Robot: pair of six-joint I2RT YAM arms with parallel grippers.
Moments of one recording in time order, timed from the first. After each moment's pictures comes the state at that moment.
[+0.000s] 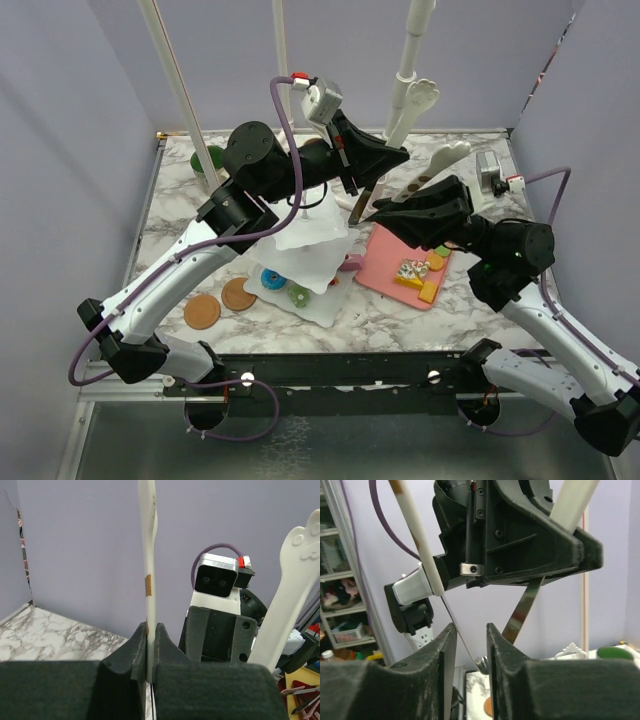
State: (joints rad) left arm -0.87 1.38 1.68 0.04 0.44 -0.41; right arm 0.61 0.88 0.87 0.75 -0.65 0.62
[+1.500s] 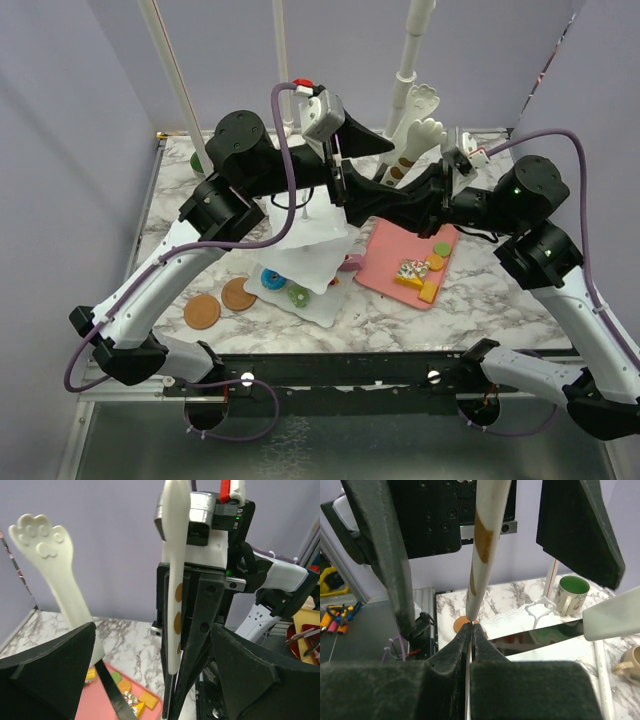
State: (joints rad) left arm -0.83 1.36 1.77 -0.15 0.63 -0.18; right arm 0.61 1.00 1.37 -0.22 -0.75 0.10
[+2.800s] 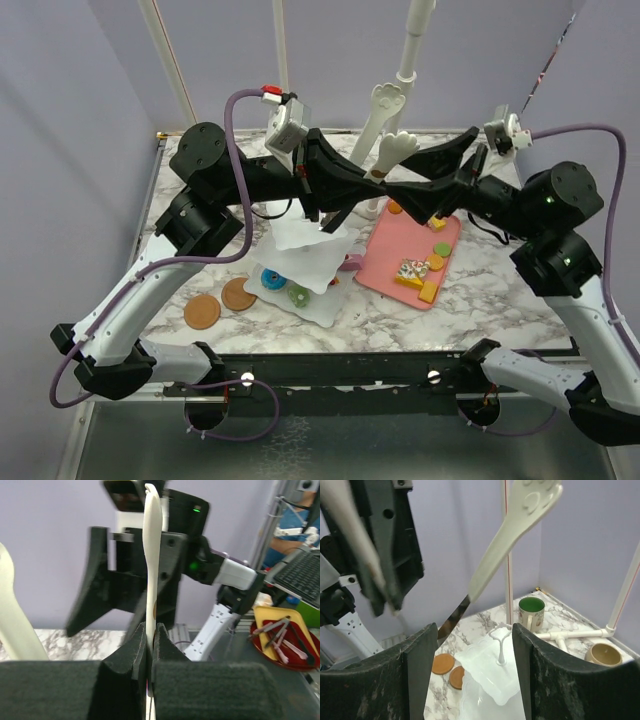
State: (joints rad) left arm -0.81 1.28 1.71 -0.08 0.74 -0.30; right arm 0.61 0.95 1.39 -0.16 -0.48 0.20
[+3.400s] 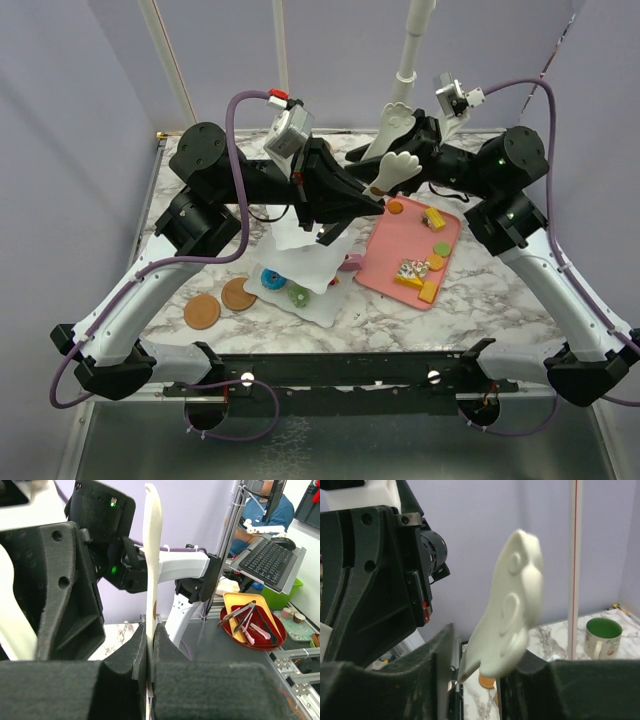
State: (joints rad) left arm -0.81 1.27 1.71 -0.08 0.90 -0.38; right arm 0.61 1.22 1.50 0.12 -0.75 0.45
